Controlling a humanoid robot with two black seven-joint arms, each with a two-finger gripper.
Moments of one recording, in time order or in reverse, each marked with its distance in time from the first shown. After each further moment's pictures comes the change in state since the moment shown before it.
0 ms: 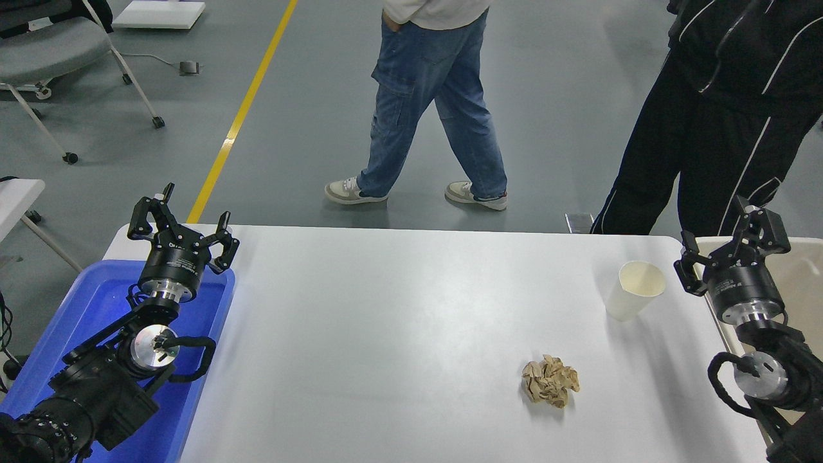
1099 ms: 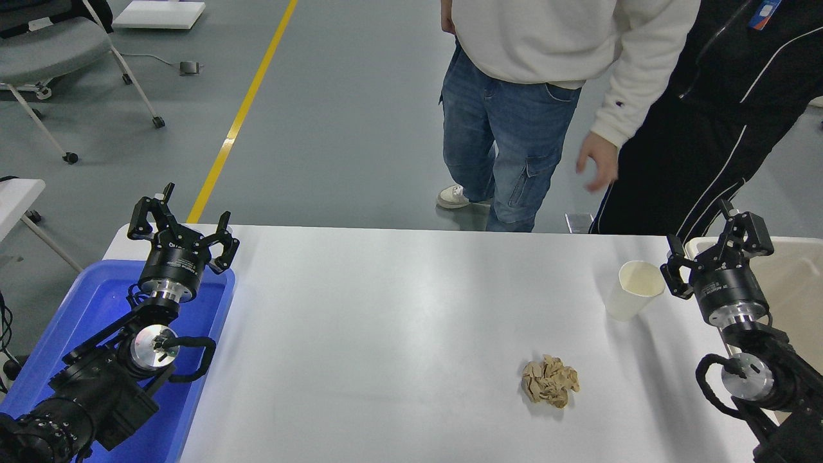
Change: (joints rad) left arm 0.000 0.000 0.000 0.000 0.000 0.000 0.000; right arm -0.003 0.060 0.001 0.004 -0.008 0.000 -0.014
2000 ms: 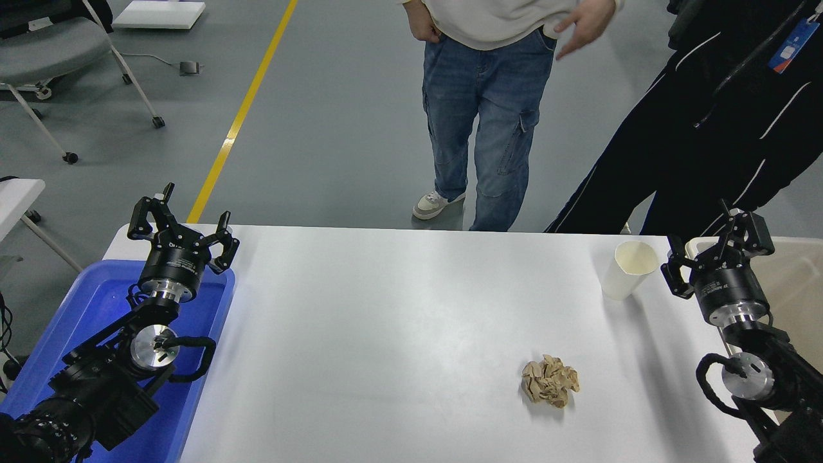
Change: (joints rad) left arm 0.000 0.000 0.000 0.000 0.000 0.000 0.000; right arm 0.004 -0.001 -0.001 -0.004 -0.003 0.000 -0.001
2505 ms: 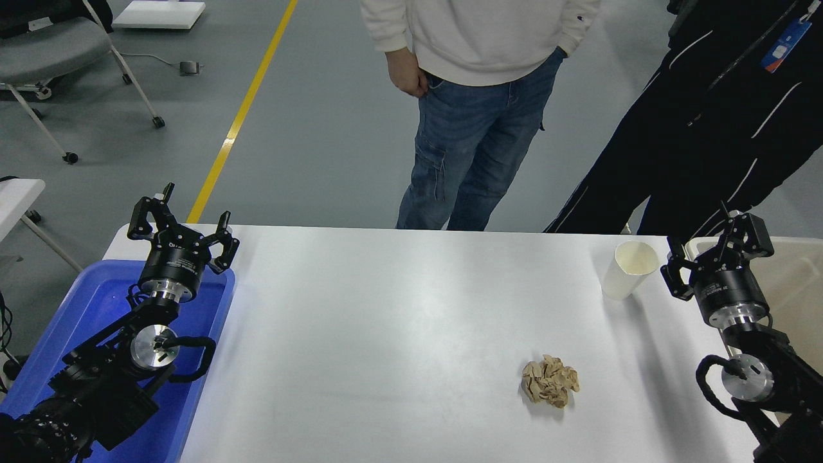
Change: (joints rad) left arm 0.000 0.000 0.000 0.000 0.000 0.000 0.000; right arm -0.004 0.001 0.000 0.000 0.000 0.000 0.000
